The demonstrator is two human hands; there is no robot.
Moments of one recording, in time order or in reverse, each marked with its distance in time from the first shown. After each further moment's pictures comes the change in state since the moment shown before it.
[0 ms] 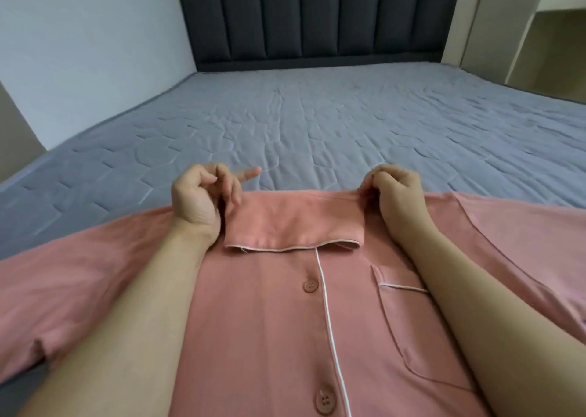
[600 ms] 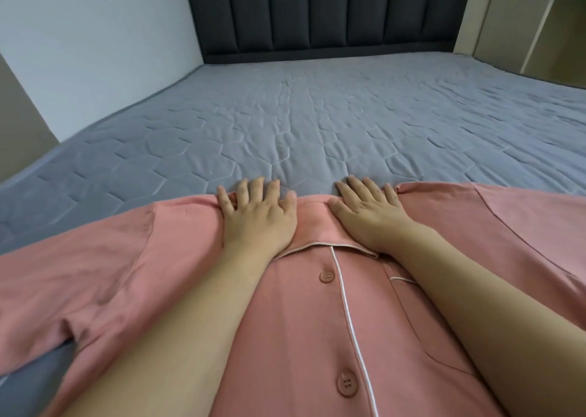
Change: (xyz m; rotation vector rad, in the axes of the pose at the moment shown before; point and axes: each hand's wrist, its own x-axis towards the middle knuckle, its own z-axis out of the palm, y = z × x) left_hand -0.016 -0.057 0.019 1.807 -0.054 -0.092; right_hand -0.015 0.031 0.027 -1.286 -0.536 -0.011
